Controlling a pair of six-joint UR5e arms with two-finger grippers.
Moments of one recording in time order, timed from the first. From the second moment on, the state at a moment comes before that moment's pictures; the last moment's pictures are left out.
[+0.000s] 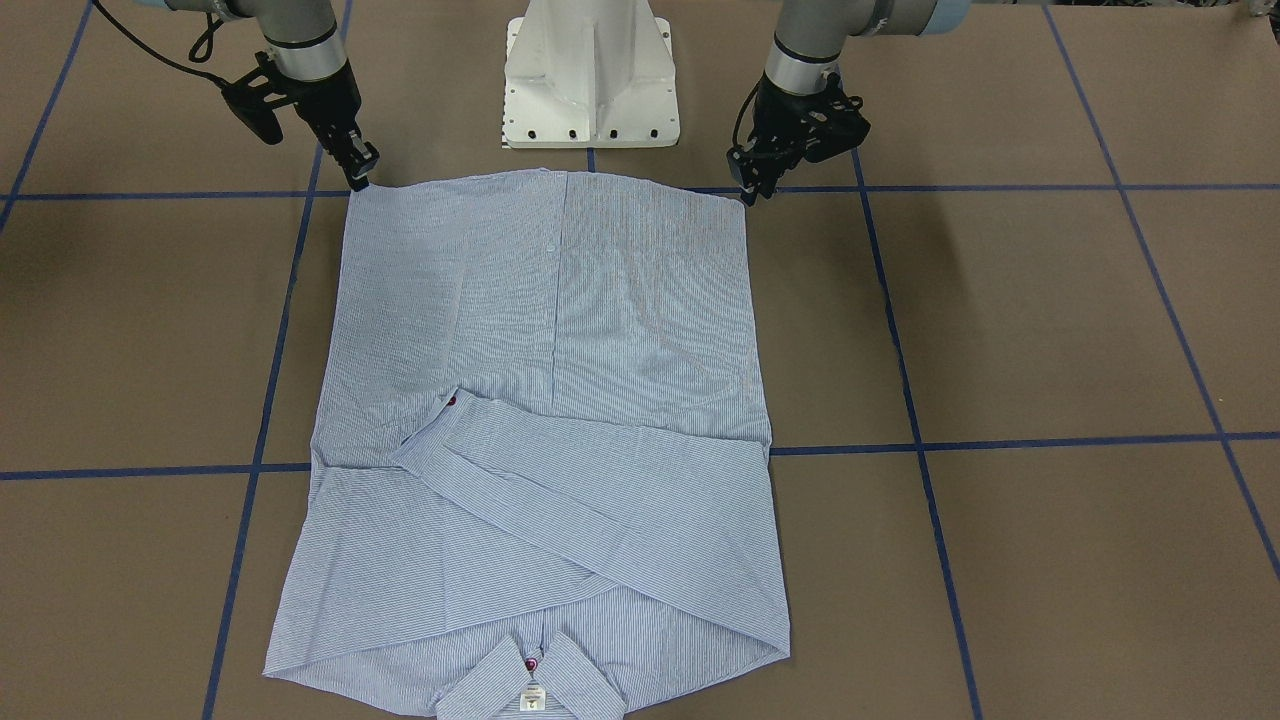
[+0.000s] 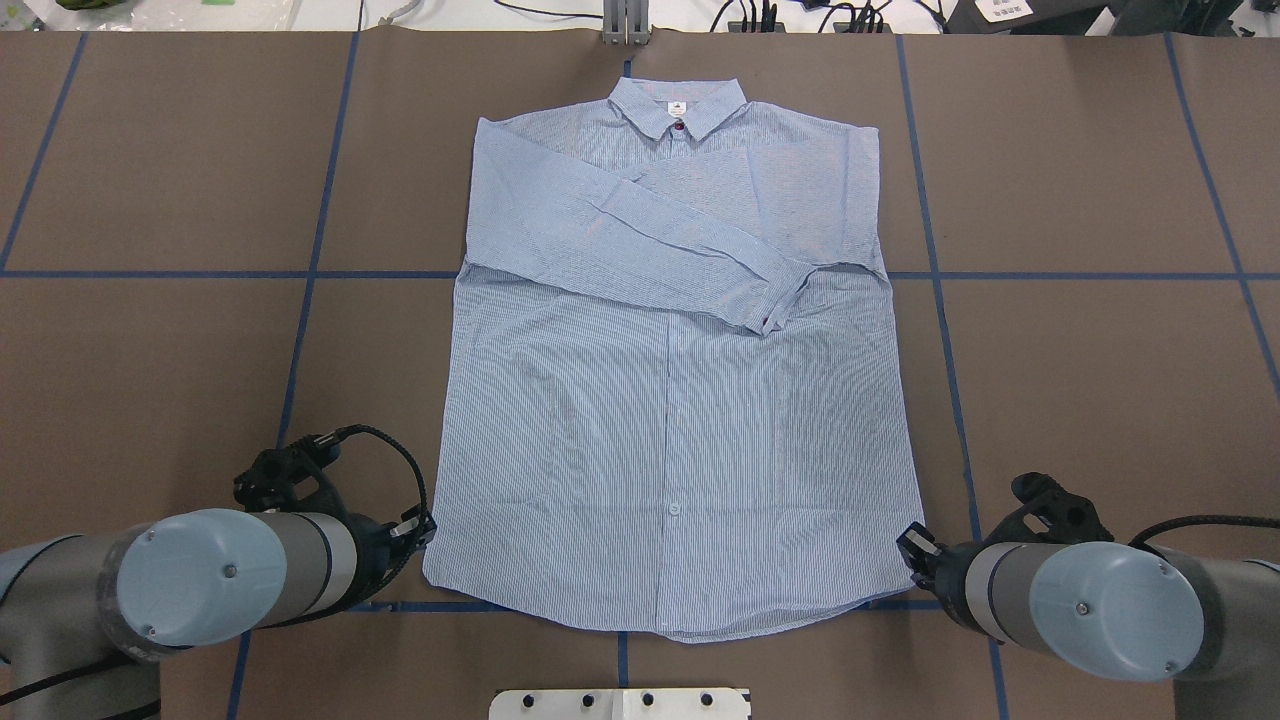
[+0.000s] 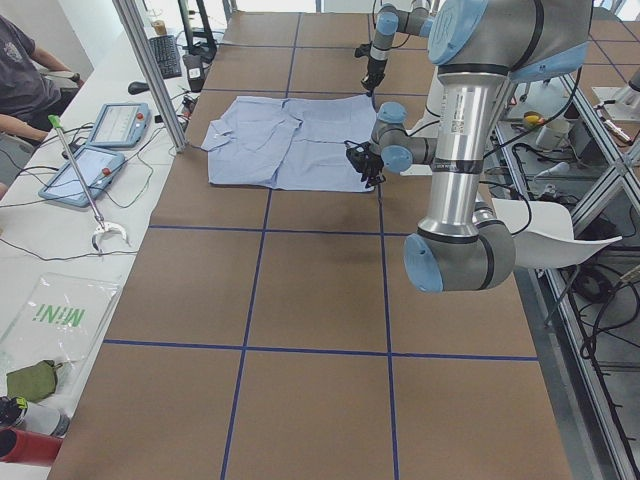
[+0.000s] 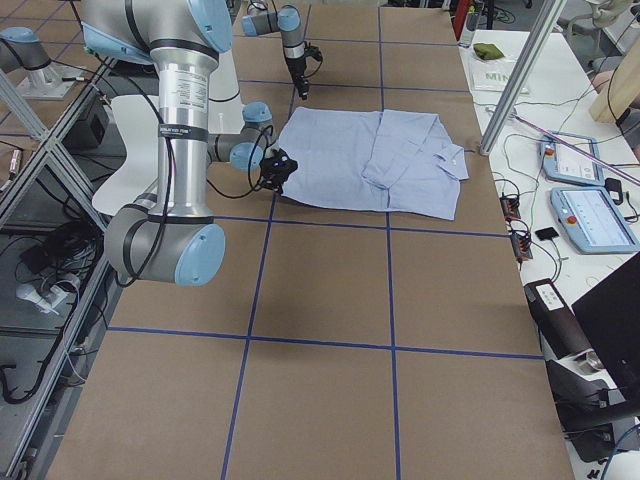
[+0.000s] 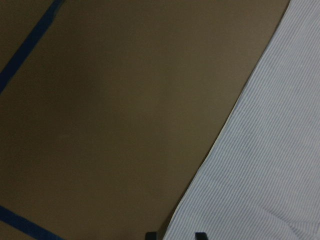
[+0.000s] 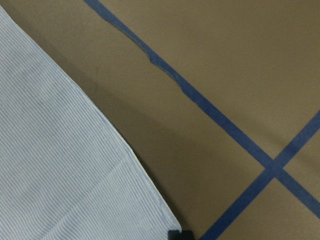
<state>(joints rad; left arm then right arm) -0.22 -1.74 -2.08 -1.78 -1.59 -1.96 0.18 -1.66 2.21 -1.37 1.57 2.27</state>
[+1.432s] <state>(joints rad) -0.21 -1.80 -2.00 -1.73 -1.59 -1.96 0.19 -1.66 2.21 -1.37 1.56 2.27</state>
